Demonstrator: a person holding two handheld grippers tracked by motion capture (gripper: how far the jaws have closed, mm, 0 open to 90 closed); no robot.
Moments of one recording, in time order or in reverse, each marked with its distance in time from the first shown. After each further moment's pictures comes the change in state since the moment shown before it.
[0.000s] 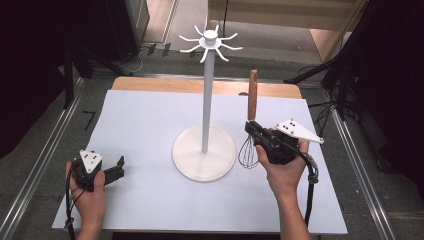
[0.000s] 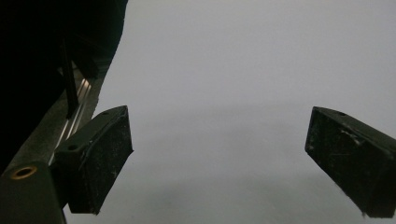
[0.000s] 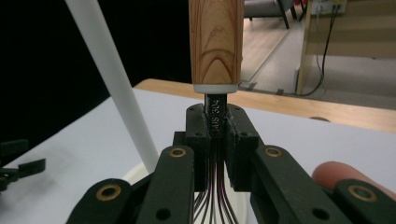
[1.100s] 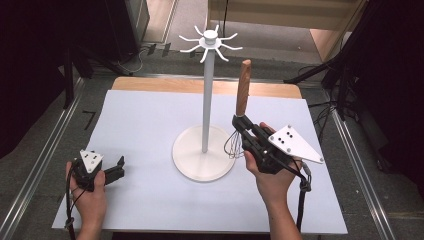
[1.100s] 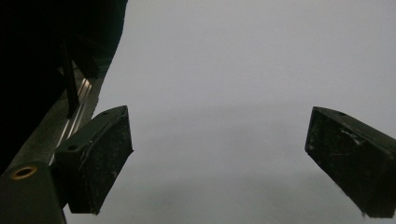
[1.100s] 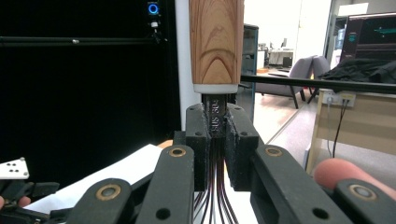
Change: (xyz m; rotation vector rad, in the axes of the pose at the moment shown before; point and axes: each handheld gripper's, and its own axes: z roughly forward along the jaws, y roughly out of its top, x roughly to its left) left arm 0.000 0.000 0.000 0.001 0.002 0.002; right arm 0.056 0.023 -0.020 -0.267 0.079 -0.156
